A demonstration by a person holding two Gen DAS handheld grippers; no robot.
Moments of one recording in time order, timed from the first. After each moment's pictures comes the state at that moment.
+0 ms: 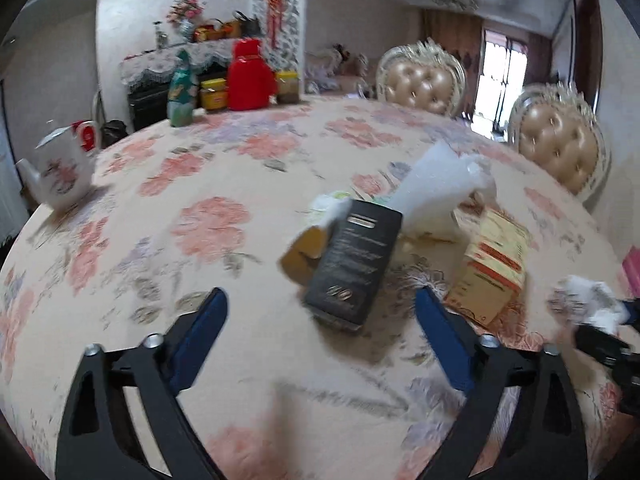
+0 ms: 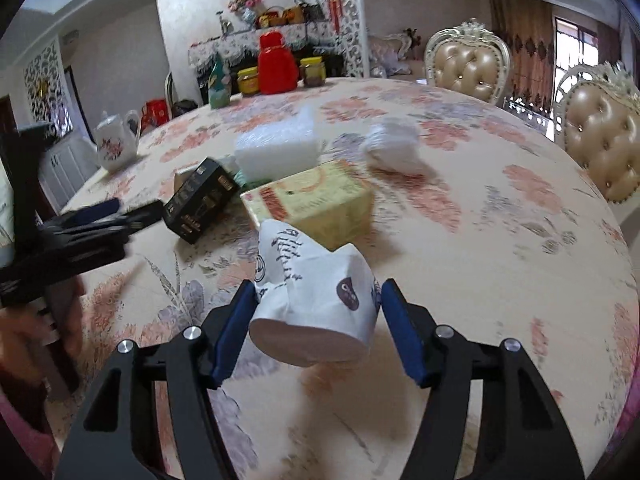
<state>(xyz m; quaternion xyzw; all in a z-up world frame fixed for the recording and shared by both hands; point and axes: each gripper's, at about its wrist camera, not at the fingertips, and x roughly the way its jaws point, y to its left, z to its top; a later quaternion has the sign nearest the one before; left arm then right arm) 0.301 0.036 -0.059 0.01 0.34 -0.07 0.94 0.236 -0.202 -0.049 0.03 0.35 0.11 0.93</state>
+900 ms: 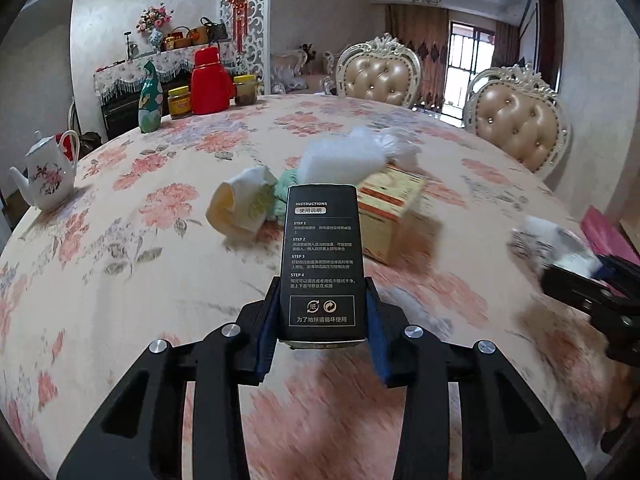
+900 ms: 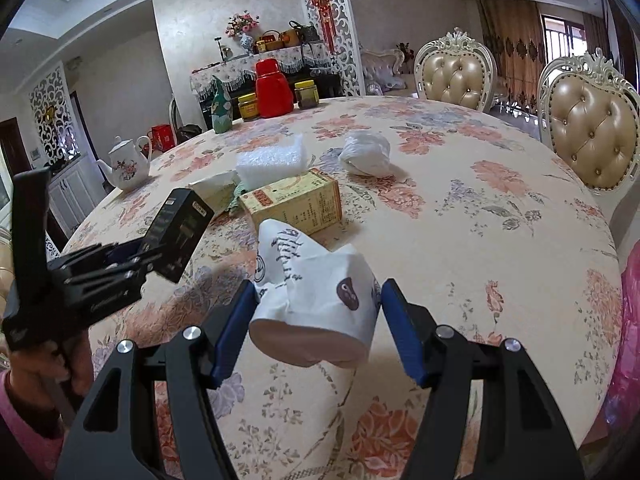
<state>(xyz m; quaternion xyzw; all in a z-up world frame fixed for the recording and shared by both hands) 0.205 -0.012 -0.053 0.02 0.33 -0.12 0.94 0.184 -0.227 -0.044 0.05 0.32 0.12 0.94</state>
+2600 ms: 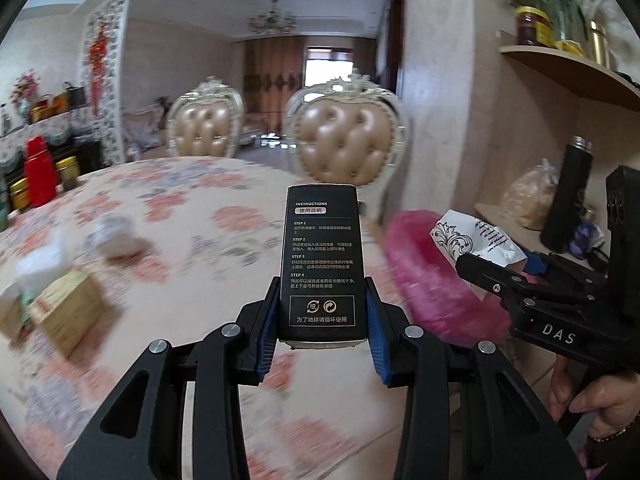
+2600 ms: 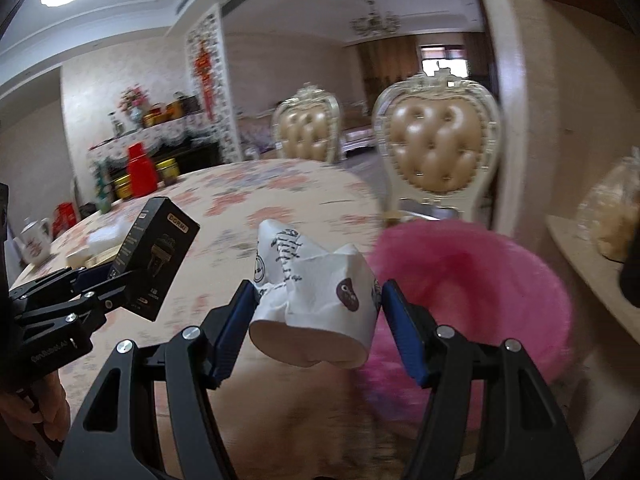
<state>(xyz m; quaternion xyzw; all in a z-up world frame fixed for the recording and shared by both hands) 0.153 -0.278 -0.022 0.06 0.24 -0.37 0.90 0.067 -0.467 -0.034 0.09 0.21 -0.11 0.97</state>
